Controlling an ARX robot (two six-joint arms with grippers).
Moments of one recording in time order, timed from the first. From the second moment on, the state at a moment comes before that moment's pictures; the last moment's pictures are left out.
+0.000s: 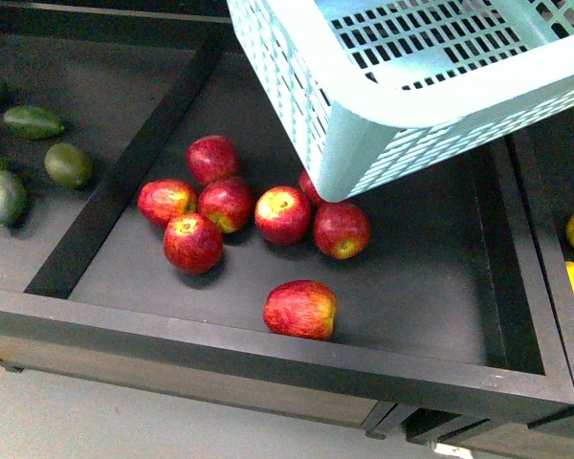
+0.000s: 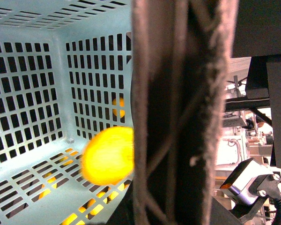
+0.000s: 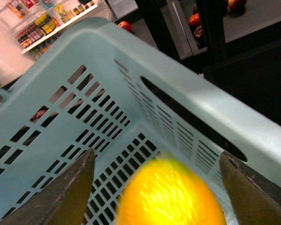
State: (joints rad) left arm -0.72 2.09 2.07 -0.32 0.07 -1.09; right arm 0.02 1.56 1.05 0.32 0.06 0.50
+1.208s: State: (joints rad) left arm -0.72 2.09 2.07 -0.32 0.06 -1.09; right arm -0.09 0.72 0.16 0.55 -0.08 0.01
